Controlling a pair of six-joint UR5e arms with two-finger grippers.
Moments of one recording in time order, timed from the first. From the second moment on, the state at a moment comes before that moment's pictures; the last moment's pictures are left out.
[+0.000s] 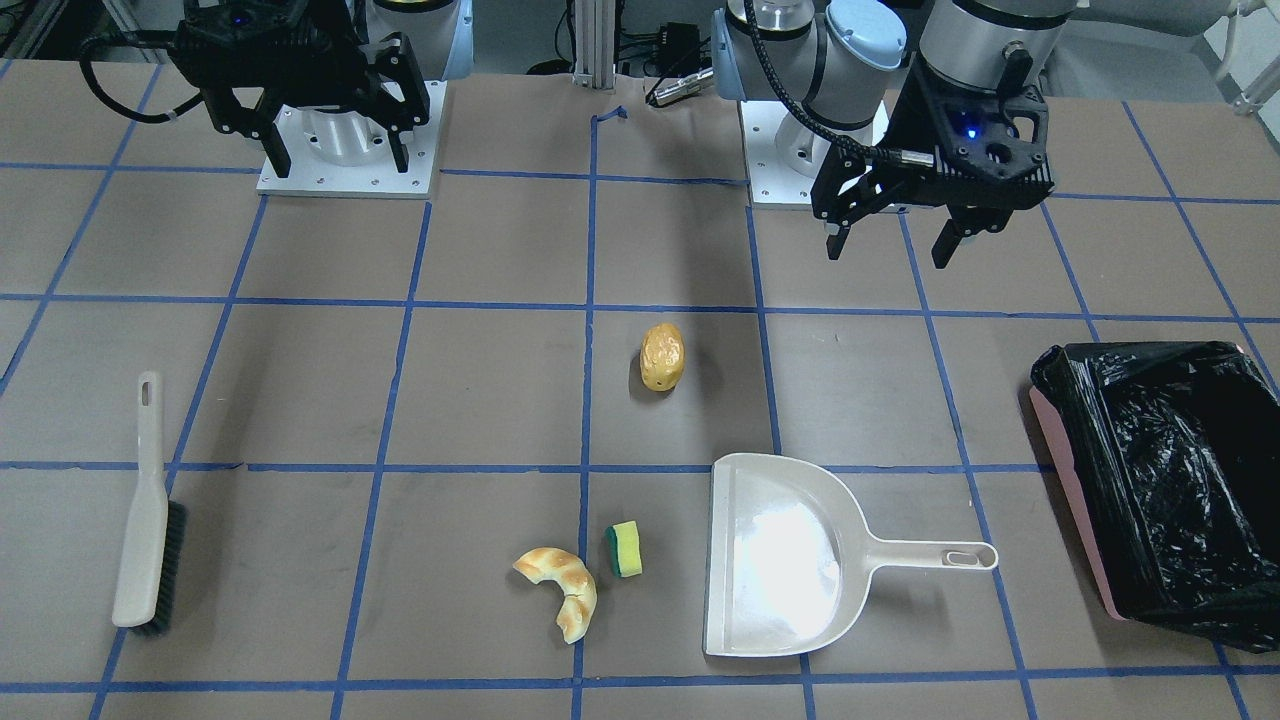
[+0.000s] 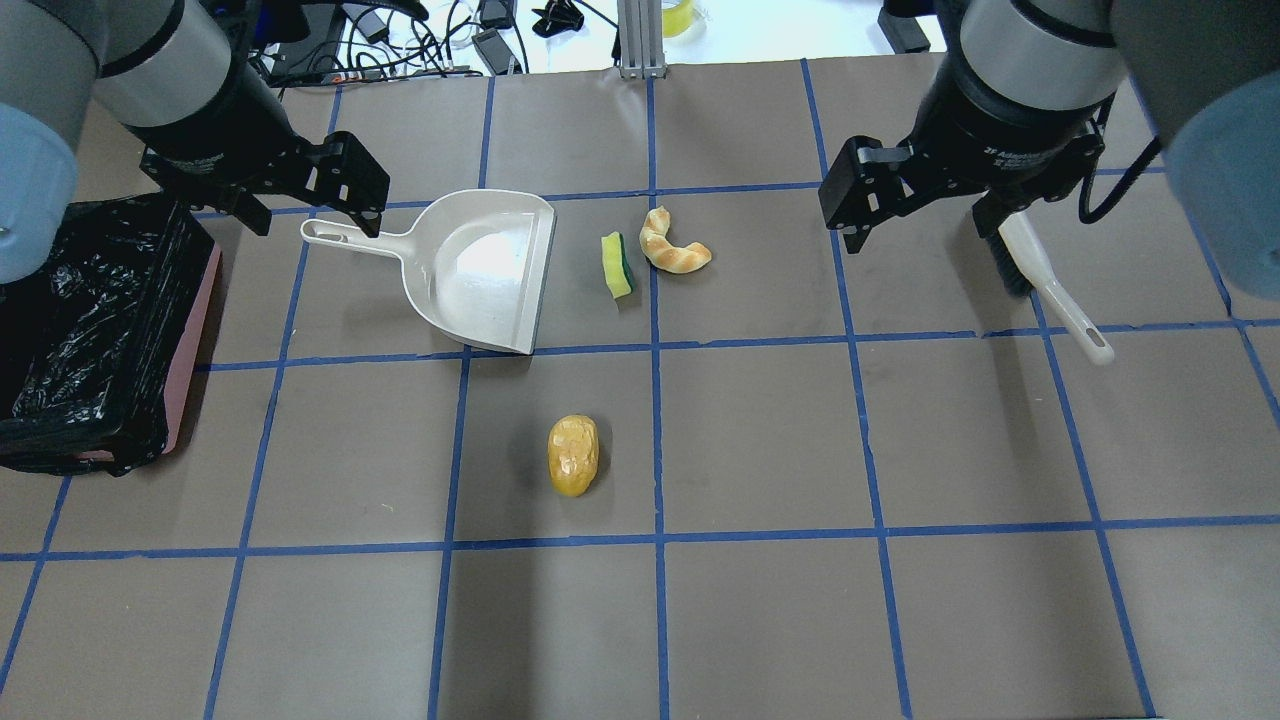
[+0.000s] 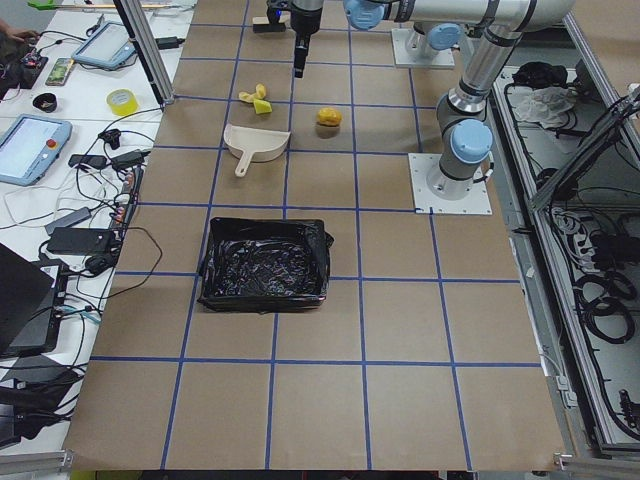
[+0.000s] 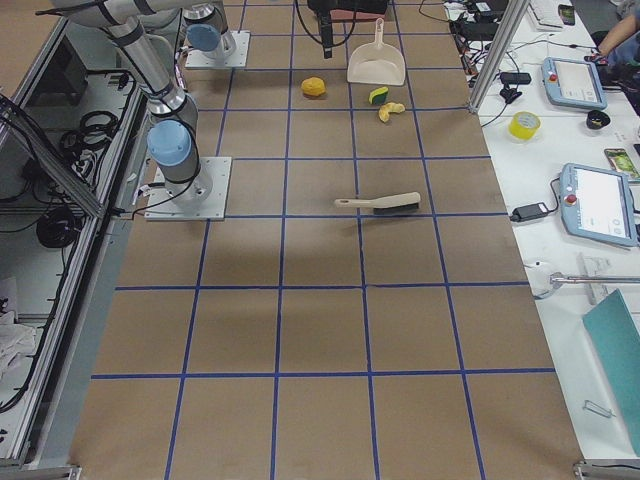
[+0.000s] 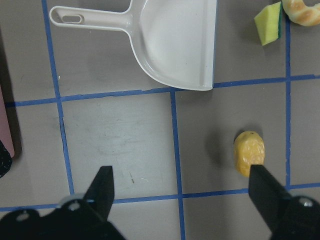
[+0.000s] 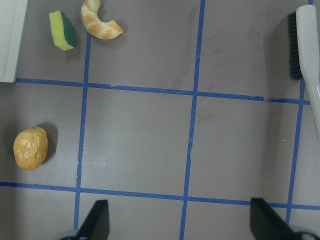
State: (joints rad) left arm -1.55 -1.51 -1.61 -1.47 1.57 0.09; right arm 1.68 -1.70 1.58 -1.56 -1.57 0.03
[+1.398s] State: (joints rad) left arm -1.40 -1.85 -1.60 -1.10 1.51 0.95; right arm 1.44 -1.54 1.61 -1.60 -1.61 -0.20
